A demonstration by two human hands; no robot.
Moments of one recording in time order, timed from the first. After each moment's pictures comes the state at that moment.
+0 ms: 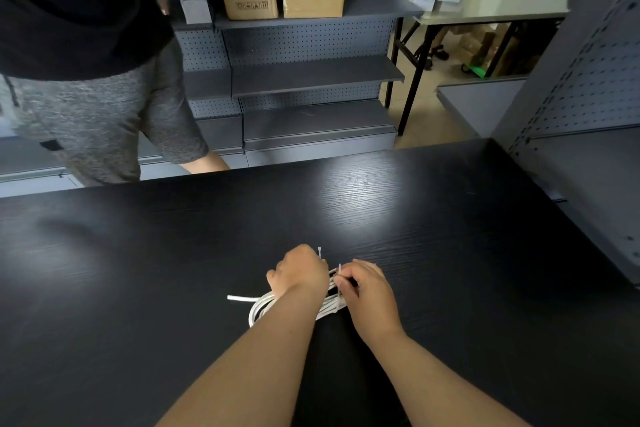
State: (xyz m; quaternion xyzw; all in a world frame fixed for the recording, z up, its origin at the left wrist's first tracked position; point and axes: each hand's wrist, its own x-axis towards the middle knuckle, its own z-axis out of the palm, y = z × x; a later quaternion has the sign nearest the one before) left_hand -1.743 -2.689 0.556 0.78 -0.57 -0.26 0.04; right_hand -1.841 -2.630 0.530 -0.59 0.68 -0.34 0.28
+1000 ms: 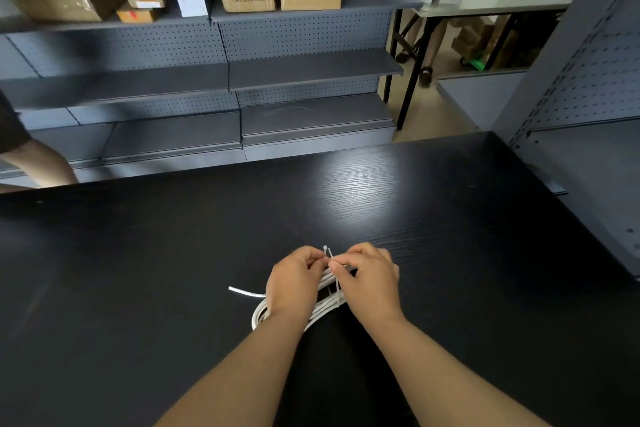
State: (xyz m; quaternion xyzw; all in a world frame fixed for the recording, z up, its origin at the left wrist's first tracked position) left_hand -1.723 -2.660 0.549 0.69 -0.57 -0.37 0.26; right_hand -1.833 -2.636 0.565 -0.59 0.73 -0.26 0.23
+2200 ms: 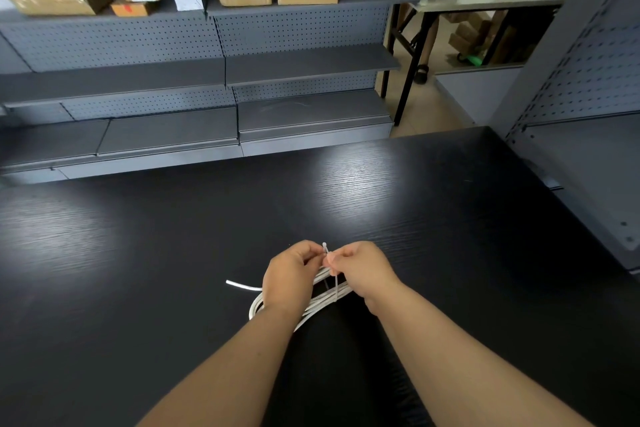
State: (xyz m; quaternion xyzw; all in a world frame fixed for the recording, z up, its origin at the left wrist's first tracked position) left_hand -1.719 -2.656 0.551 0.65 -0.58 -0.40 0.29; right_hand -1.831 -2.648 0.589 -0.39 0.71 -0.27 0.52
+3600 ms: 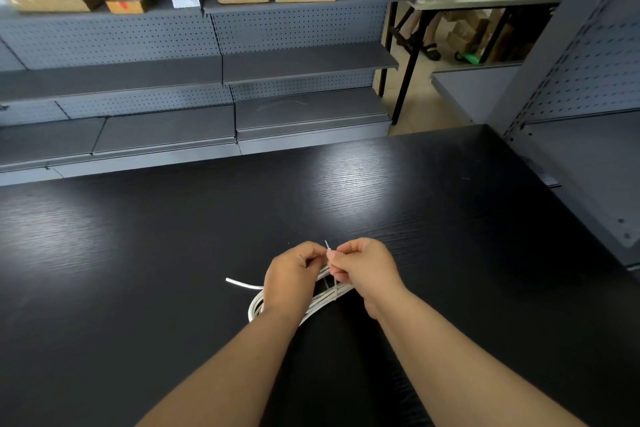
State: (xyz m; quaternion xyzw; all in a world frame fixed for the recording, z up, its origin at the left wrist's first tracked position) left_hand -1.718 -2.650 0.550 0.61 -0.60 -0.41 0.32; right_hand -1.833 -2.643 0.583 -0.32 0.70 -0.37 0.52
